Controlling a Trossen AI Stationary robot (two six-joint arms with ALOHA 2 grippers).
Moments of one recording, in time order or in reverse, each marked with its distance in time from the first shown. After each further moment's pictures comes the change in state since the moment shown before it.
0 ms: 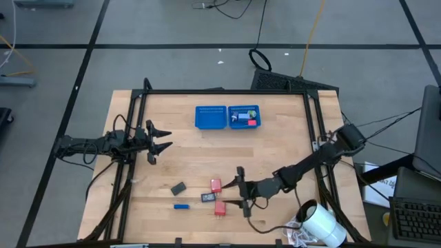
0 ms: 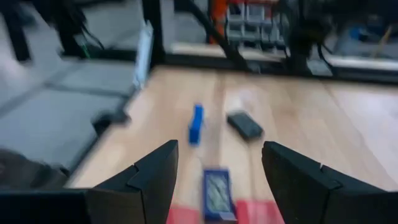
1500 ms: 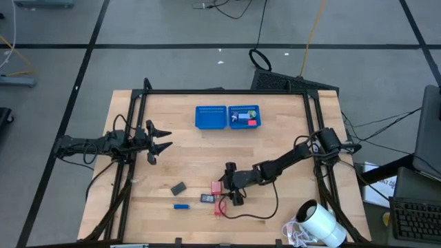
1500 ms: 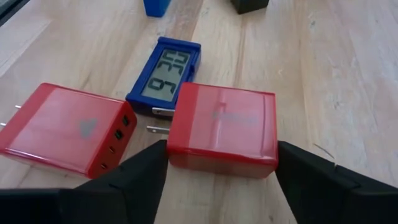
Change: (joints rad) left arm 0.000 0.000 0.000 0.005 0.000 0.000; right arm -0.179 0.236 0.100 -0.245 -0.259 0.008
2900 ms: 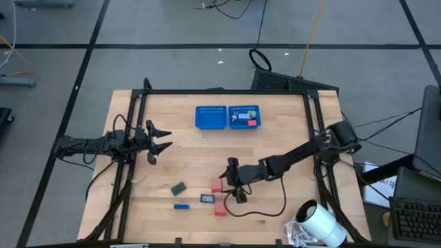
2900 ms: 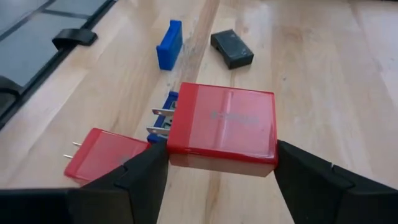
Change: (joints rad) left arm 0.000 0.000 0.000 0.001 0.000 0.000; right arm -0.004 -0.186 -0.008 -0.103 0.001 -0.034
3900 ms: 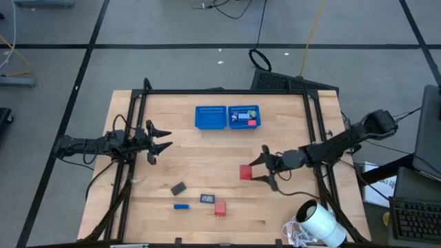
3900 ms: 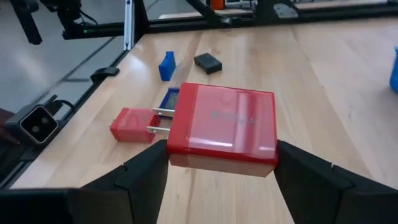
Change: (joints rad) left arm 0.000 0.000 0.000 -0.002 -0.001 0.000; right arm -0.002 -0.552 -0.608 0.285 0.027 0.111
